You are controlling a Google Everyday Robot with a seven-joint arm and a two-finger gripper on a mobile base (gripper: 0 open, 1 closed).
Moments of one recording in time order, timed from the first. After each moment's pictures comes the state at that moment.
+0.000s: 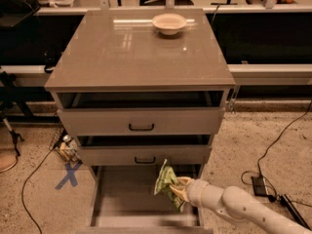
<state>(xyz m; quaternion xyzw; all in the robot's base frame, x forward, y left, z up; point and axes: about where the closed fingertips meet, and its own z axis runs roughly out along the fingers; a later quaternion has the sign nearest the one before) 0.515 -0.079 0.405 -0.39 0.75 0.24 0.47</state>
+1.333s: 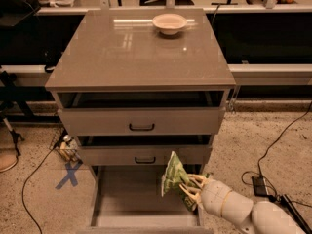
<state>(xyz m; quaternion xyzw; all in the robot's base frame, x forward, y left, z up) 0.450 -0.101 0.571 -0.45 0.67 0.15 0.57</state>
